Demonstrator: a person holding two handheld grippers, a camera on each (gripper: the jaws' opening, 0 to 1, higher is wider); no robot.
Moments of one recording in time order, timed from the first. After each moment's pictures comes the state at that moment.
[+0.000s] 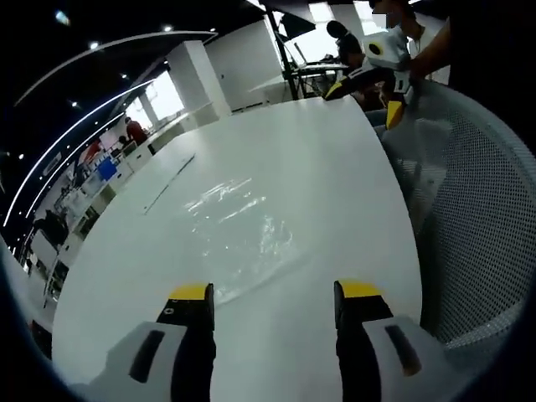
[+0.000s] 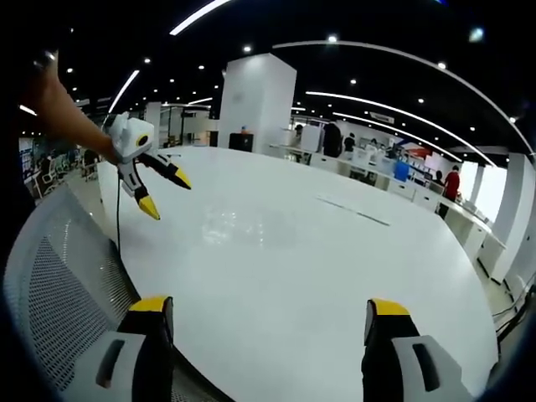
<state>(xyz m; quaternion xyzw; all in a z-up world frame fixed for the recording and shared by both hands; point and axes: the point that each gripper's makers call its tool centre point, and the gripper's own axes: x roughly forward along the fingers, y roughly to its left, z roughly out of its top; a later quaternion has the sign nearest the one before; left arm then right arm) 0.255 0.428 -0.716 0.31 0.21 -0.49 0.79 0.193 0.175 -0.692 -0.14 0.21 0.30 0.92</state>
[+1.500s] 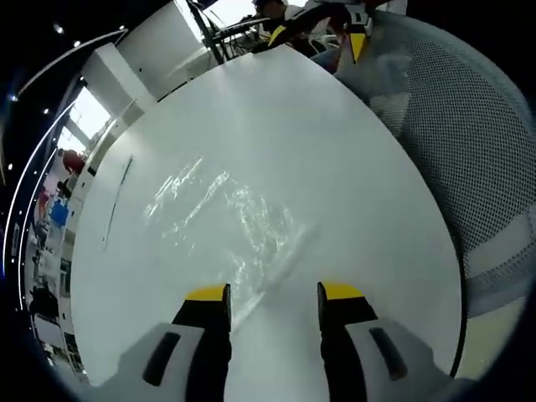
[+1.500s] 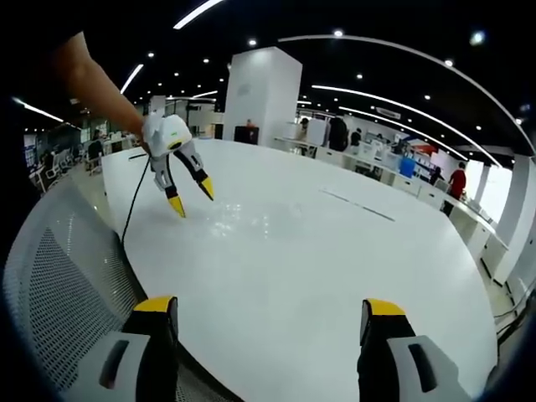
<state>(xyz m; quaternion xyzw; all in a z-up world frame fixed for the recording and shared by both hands) 0.282 0.412 -0.756 0.46 0.24 -0.58 0.63 0.190 0.175 -0.701 -0.14 0.23 0.31 0.91</state>
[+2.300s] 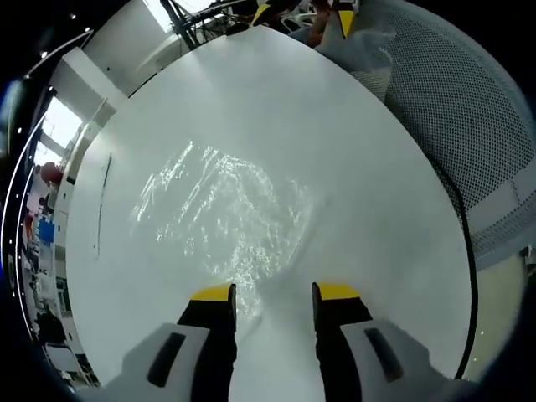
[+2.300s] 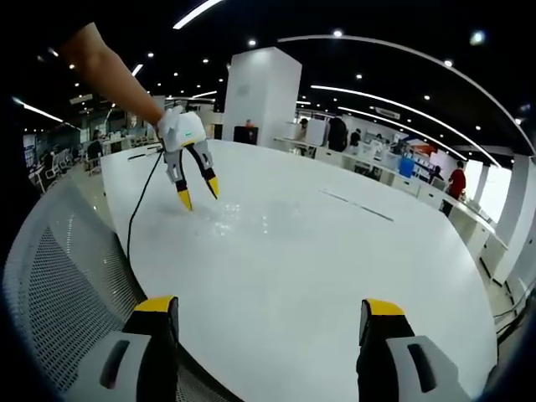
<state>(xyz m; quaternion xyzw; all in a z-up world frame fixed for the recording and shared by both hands) 0.303 0.427 -0.759 0.50 0.27 -0.60 0.56 0.191 0.174 -0.700 -0.14 0.23 0.30 0.91</state>
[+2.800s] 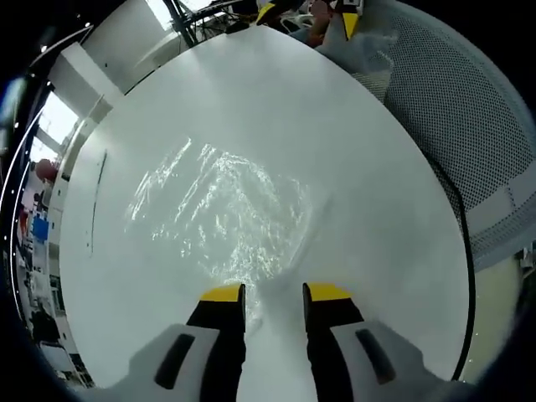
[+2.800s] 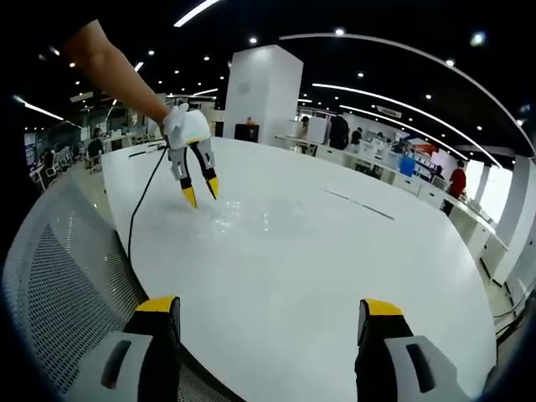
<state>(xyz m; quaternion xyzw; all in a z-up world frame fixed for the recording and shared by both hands) 0.307 0.426 -0.765 0.49 0.29 -0.60 0.56 0.191 0.173 -0.702 -0.15 0.24 0.30 0.91</state>
